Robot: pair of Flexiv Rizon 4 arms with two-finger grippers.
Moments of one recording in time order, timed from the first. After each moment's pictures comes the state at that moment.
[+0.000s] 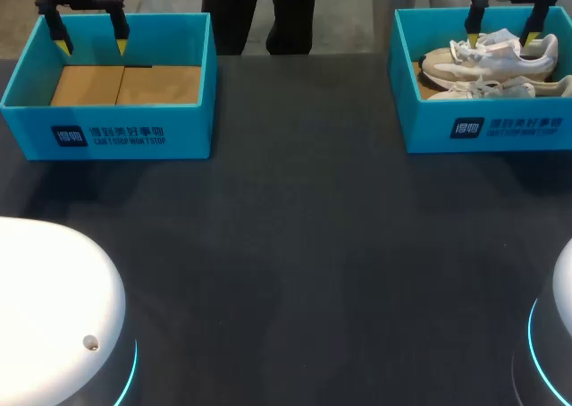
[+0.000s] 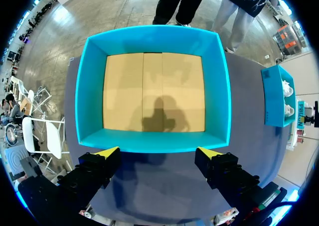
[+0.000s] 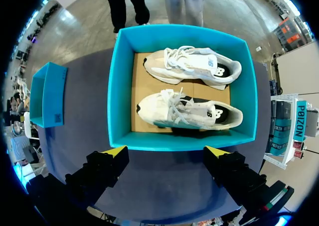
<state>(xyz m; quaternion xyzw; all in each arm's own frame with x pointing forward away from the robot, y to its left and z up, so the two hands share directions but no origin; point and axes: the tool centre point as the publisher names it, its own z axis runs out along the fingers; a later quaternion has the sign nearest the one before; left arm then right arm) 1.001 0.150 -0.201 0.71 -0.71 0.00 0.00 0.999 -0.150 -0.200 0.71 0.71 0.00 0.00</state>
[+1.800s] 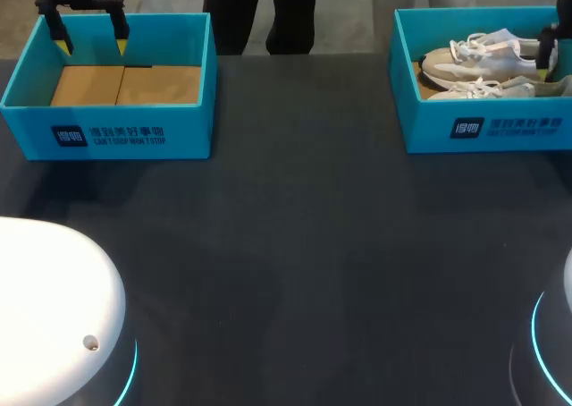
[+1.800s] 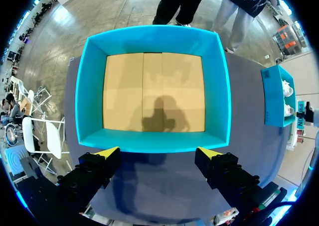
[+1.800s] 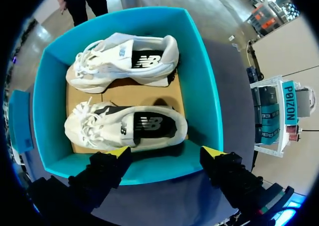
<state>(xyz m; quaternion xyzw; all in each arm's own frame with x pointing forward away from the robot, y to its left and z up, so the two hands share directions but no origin) 1.001 0.150 -0.201 0.71 -0.71 0.00 0.00 1.008 -0.308 -0.287 0.76 0.64 -0.04 0.07</state>
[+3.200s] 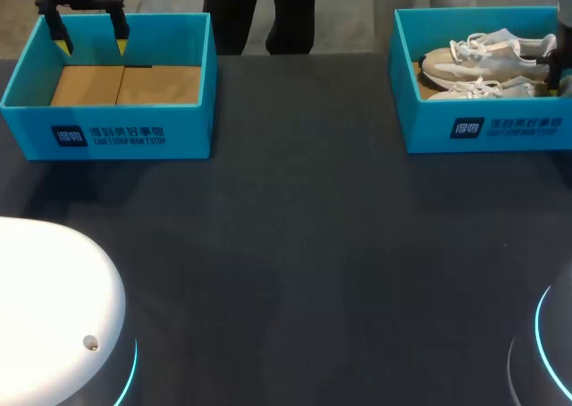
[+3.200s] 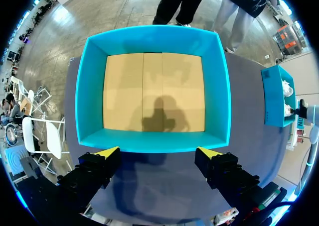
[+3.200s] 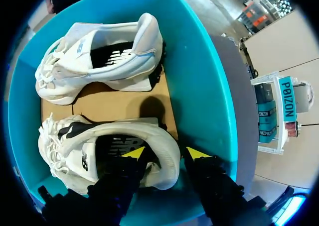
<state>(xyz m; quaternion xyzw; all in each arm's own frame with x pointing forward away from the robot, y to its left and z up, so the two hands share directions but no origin) 1.001 0.150 -0.201 0.71 -0.71 0.00 0.00 1.026 -0.342 -0.351 0.77 0.62 -0.06 0.10</state>
